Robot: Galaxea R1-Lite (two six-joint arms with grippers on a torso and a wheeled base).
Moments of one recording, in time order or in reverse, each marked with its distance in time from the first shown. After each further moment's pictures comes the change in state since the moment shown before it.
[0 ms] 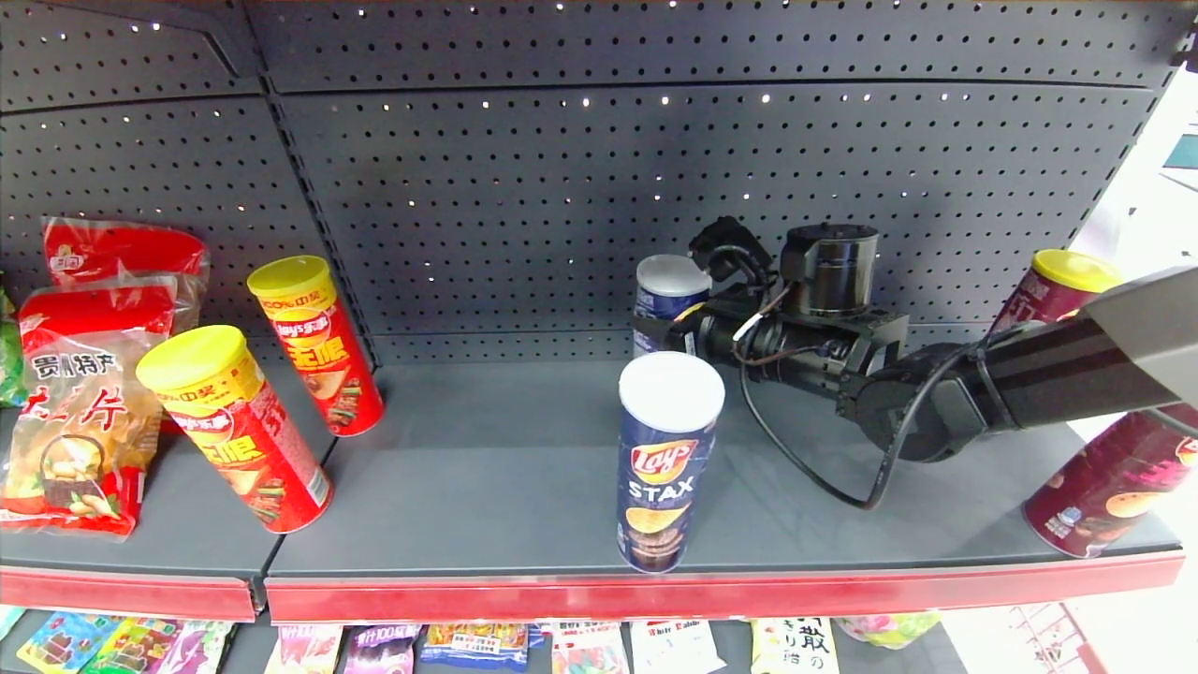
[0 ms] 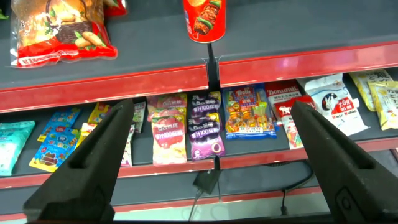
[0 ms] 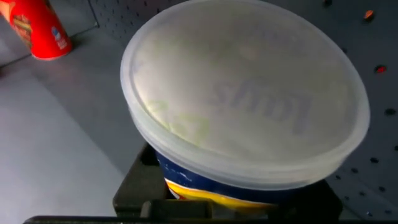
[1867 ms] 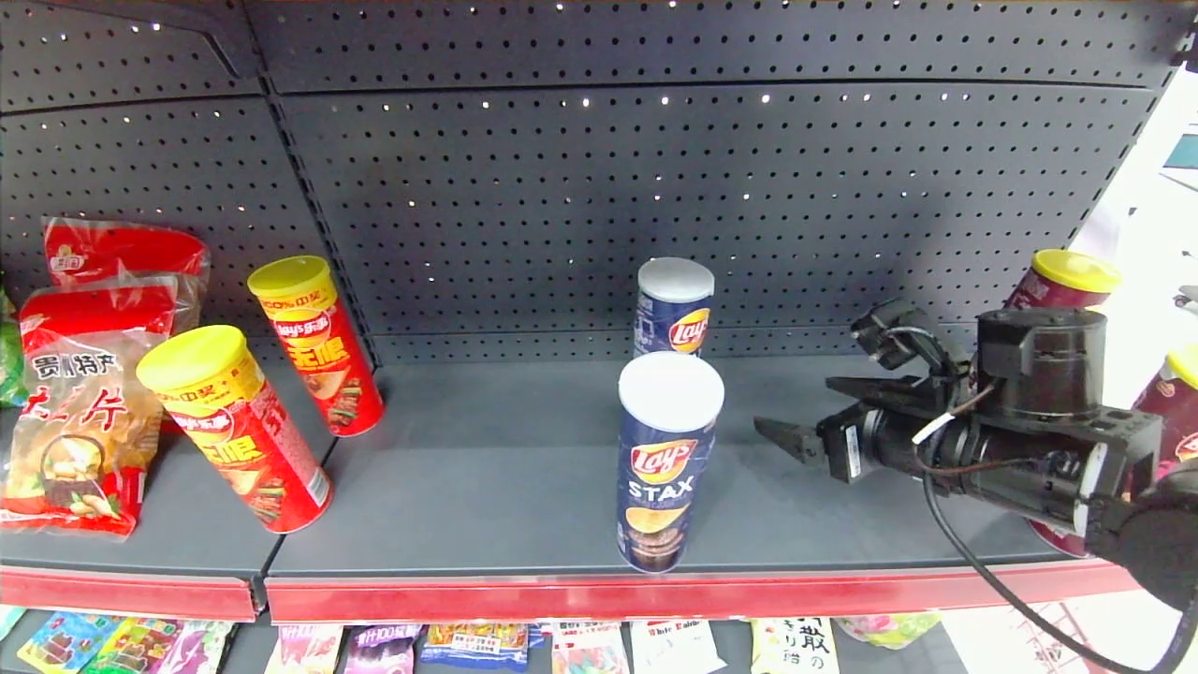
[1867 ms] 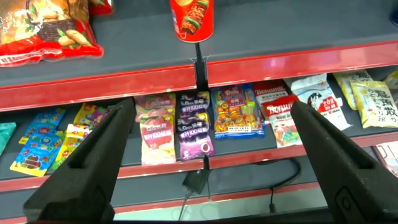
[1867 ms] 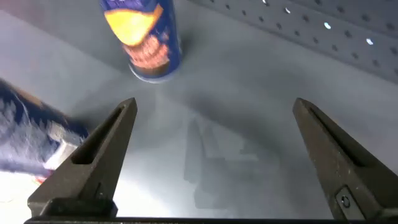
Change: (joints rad) left arm 0.001 0.000 0.002 0.000 -0.046 -0.029; right arm -0.134 -0.374 0.584 0.001 -0.107 0.064
